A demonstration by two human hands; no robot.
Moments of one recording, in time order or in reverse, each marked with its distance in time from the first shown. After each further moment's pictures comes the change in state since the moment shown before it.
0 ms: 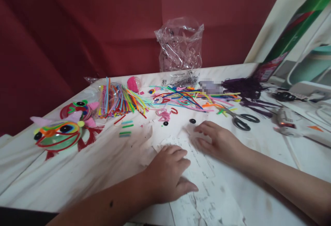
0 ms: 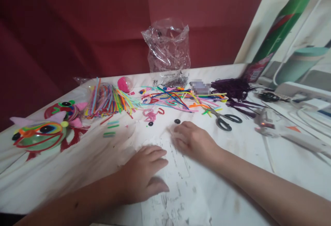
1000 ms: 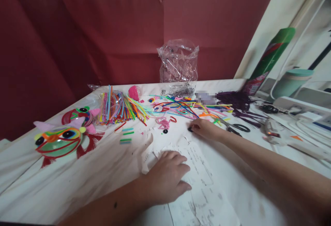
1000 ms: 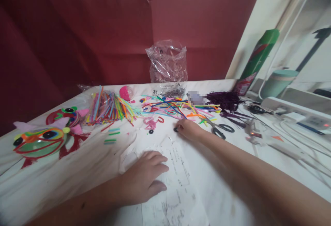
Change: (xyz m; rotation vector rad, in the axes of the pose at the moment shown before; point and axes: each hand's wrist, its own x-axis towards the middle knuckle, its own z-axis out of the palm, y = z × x) left_hand -0.002 -0.008 0.003 -0.027 -0.035 0.008; right_hand 0.062 0.048 -0.002 0.004 -0.093 0.205
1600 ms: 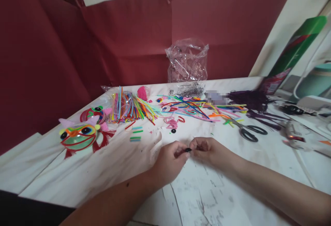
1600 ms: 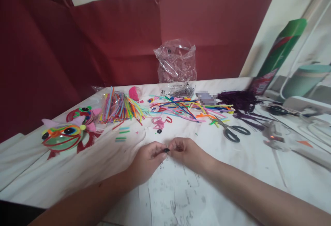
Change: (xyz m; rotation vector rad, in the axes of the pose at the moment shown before) left_hand 0.011 -0.008 0.007 -0.784 0.441 -0.509; right_hand -0.061 -0.073 0.029 0.906 -0.230 0.052
